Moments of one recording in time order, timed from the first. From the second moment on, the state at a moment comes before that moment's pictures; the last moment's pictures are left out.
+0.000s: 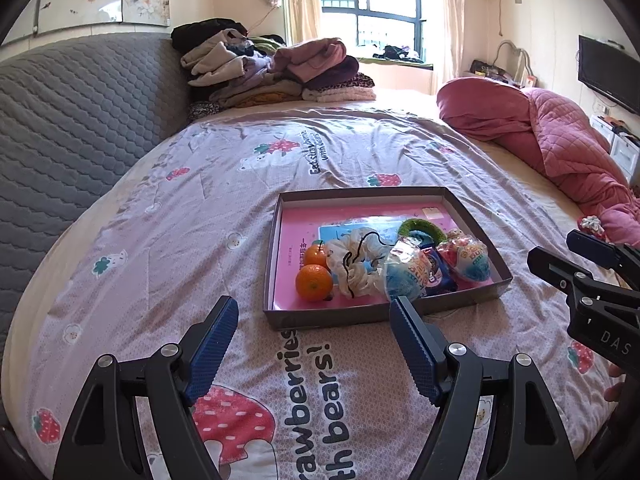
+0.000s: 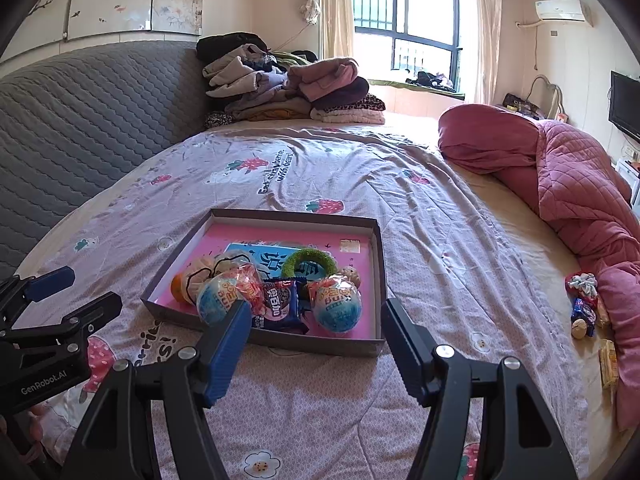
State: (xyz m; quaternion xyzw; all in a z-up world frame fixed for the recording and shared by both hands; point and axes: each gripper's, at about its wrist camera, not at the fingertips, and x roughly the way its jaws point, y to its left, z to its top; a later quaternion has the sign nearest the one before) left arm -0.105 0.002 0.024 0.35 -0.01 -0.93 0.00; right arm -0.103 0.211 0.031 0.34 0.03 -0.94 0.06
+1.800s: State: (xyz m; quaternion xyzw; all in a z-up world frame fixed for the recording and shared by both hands) left arm -0.093 0.001 -0.048 0.37 -0.01 -0.93 0.01; right arm -0.073 0.225 -0.047 0.36 0.01 -0.93 0.06
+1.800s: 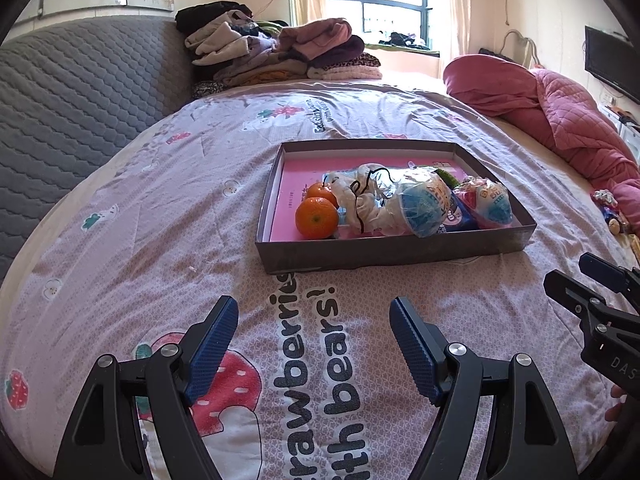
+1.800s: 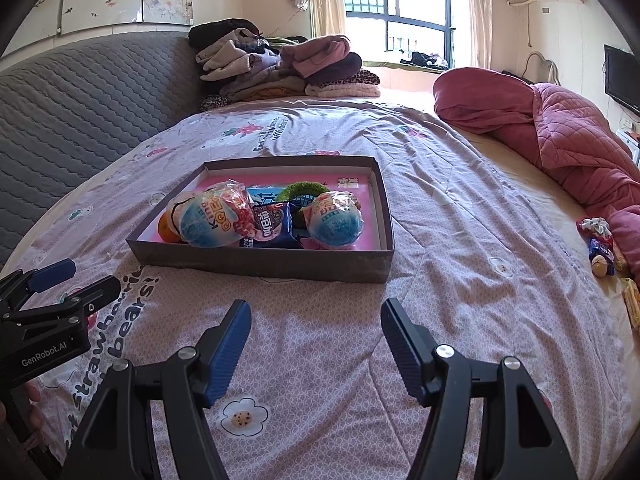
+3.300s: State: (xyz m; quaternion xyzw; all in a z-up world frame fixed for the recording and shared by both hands) left arm -0.097 -0.004 -0.075 0.38 0.00 -0.93 0.02; right arm -0.080 0.230 -0.076 0.37 0.01 -0.93 0.05
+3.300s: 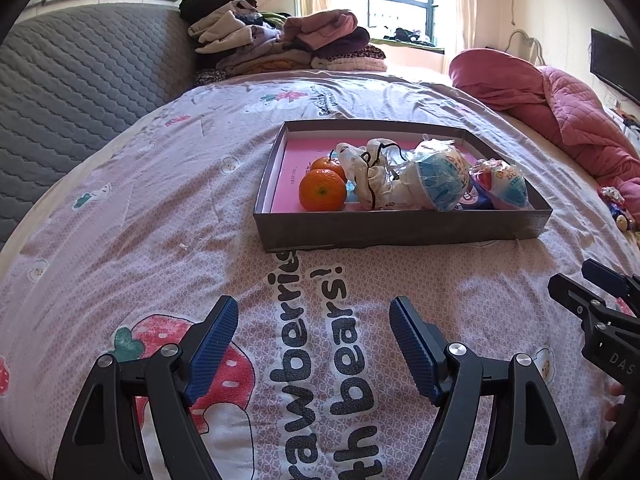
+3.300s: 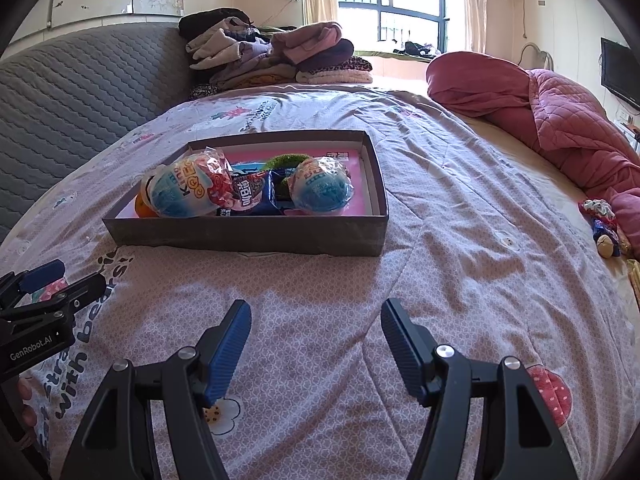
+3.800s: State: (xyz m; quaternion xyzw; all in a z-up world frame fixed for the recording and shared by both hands) left arm -0.097 -0.002 -0.077 0.38 0.00 -0.93 0.01; right arm -0.081 0.229 -0.081 0.38 0.01 -0.92 0.05
